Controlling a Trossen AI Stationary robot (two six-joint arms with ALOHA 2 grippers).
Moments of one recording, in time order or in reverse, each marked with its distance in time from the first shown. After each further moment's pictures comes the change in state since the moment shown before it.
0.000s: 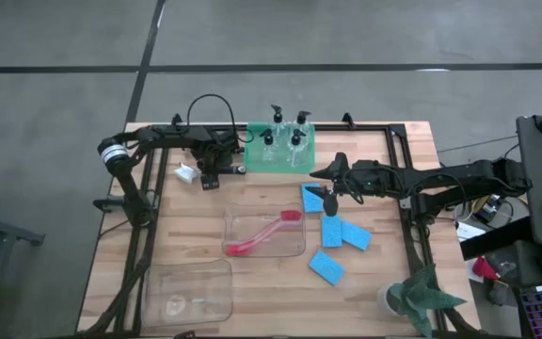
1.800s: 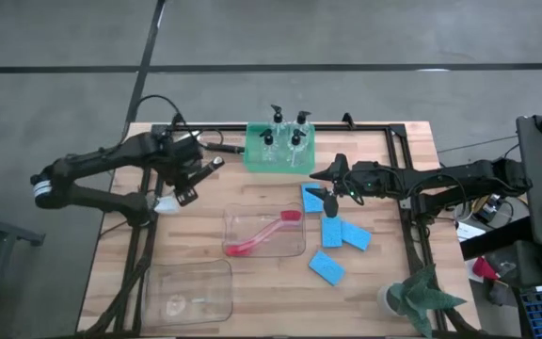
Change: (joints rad) left arm -0.239 -0.663 0.003 -0.423 0.246 -0.564; right arm 0.011 0.000 -0.001 -0.002 0.000 0.005
